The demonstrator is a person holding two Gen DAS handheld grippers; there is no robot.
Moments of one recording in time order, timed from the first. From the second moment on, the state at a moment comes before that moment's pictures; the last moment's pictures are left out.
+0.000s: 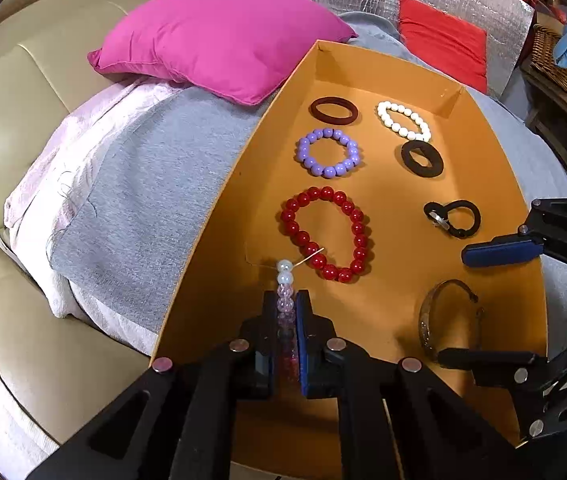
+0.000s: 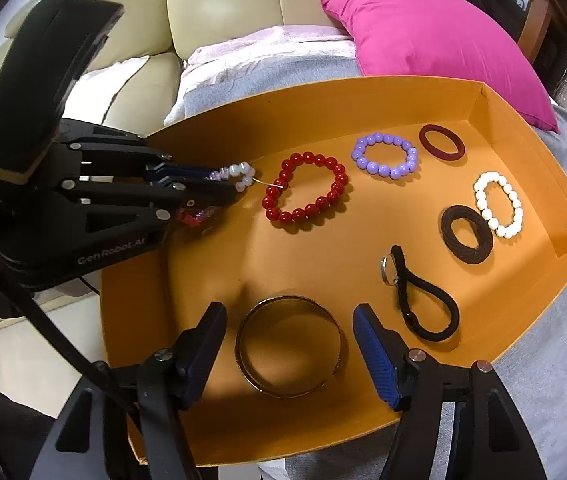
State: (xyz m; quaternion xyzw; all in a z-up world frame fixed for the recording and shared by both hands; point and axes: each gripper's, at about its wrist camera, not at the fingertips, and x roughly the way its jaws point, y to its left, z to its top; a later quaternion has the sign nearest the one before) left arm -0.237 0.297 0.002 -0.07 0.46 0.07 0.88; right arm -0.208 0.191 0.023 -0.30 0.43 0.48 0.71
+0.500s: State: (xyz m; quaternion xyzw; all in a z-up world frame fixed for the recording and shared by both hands) left arm -0.269 0.279 0.077 -0.07 0.38 0.11 0.92; right arm -0.195 0.130 0.083 -0.20 0.40 0.44 0.78
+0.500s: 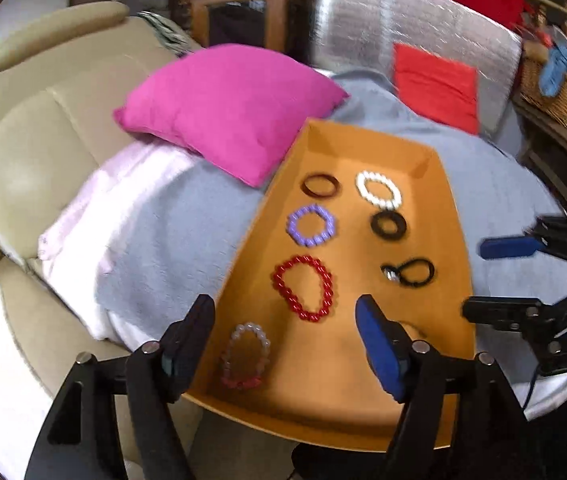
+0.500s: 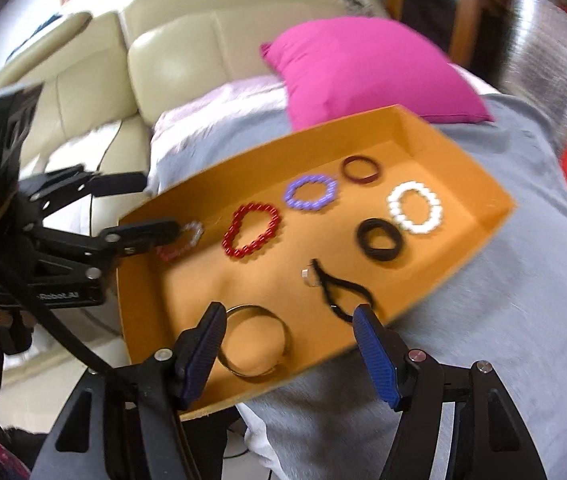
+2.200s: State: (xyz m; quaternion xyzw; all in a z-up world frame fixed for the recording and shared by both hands) left arm -0.342 0.202 0.225 0.02 0.26 0.25 0.93; right arm -0.261 0.033 0.197 -0.01 0.34 0.29 0.89
